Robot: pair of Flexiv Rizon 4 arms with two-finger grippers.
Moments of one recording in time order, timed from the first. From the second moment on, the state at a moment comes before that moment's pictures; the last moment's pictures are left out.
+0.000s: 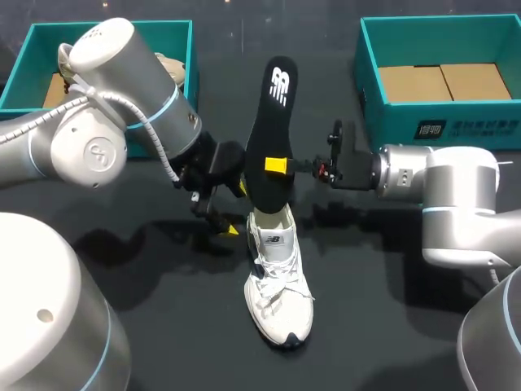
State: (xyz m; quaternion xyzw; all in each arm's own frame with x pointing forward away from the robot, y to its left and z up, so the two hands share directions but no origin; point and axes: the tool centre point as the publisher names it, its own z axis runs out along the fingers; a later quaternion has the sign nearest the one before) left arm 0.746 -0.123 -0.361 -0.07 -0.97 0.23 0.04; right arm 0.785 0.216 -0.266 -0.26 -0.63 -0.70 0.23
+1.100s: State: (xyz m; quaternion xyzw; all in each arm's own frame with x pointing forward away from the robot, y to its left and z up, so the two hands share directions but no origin) left arm 0.746 -0.123 -0.361 -0.07 -0.97 0.23 0.04; right arm 0.783 0.216 -0.266 -0.22 -0.63 -0.73 0.17
